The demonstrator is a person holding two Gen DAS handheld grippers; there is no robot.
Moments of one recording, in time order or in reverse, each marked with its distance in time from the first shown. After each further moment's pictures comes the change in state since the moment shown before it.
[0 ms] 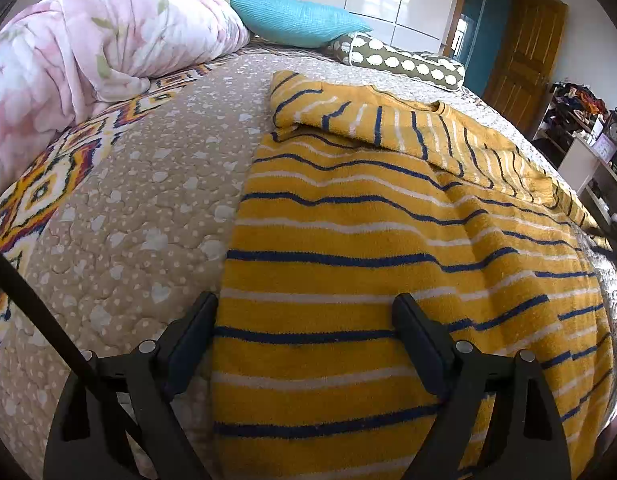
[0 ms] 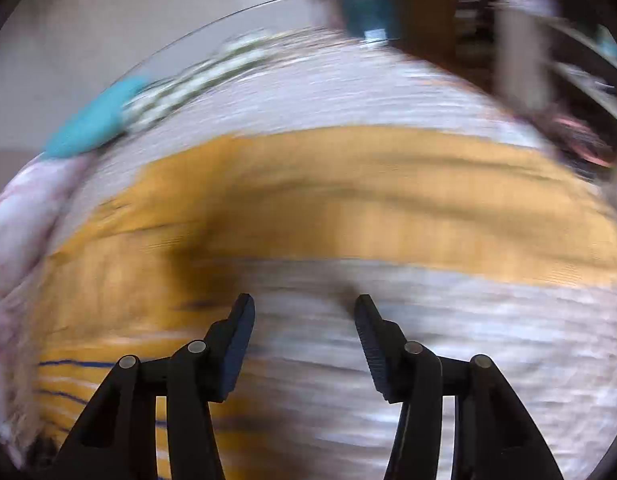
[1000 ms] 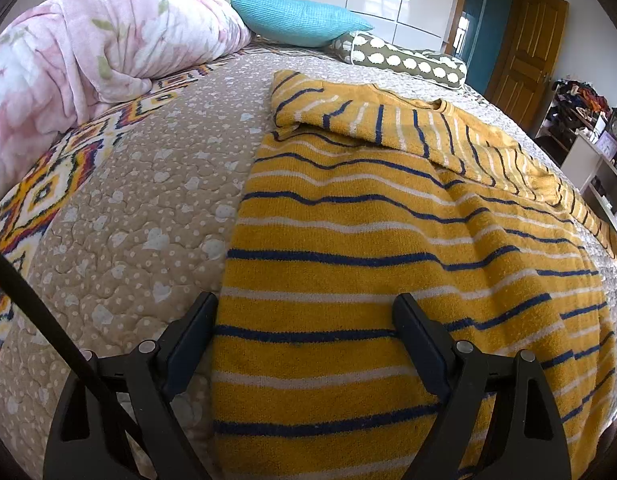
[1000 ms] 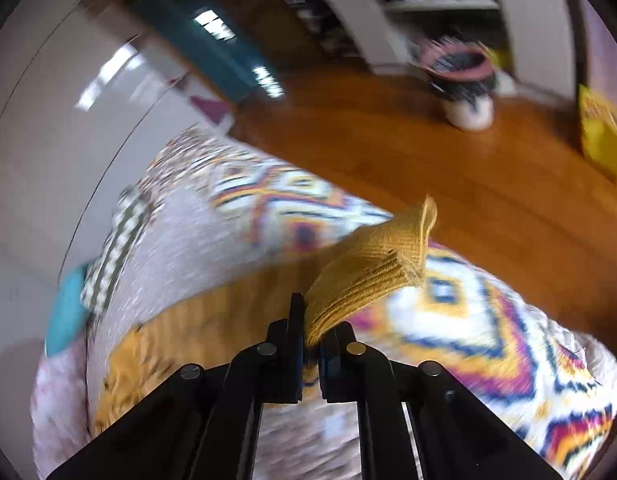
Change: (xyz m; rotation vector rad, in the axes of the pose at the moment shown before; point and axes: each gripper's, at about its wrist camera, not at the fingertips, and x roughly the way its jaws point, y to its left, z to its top) left arm 0.000 -0.002 0.000 0.005 0.006 0.014; right arm -0.080 -0.125 0.085 0.362 -0.134 0.030
